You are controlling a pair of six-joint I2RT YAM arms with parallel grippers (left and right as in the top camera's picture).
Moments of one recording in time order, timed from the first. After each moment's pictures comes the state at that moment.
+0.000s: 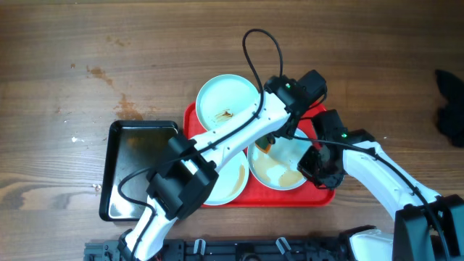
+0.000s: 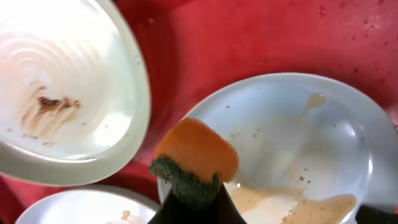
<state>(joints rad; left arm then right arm) -0.88 2.18 1.91 -1.21 -0.15 -0.48 0.24 1.45 0.68 -0.81 -0.17 0.90</state>
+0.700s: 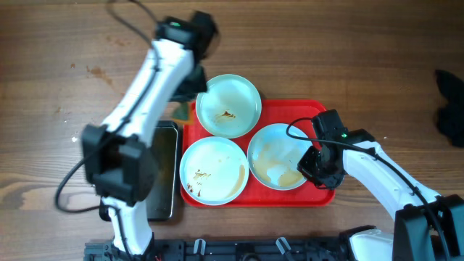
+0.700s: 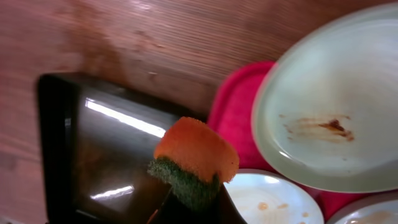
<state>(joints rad) -0.34 2.01 1.91 -1.51 -0.19 -0.59 0.24 1.45 0.68 -0.81 -0.17 0.89</state>
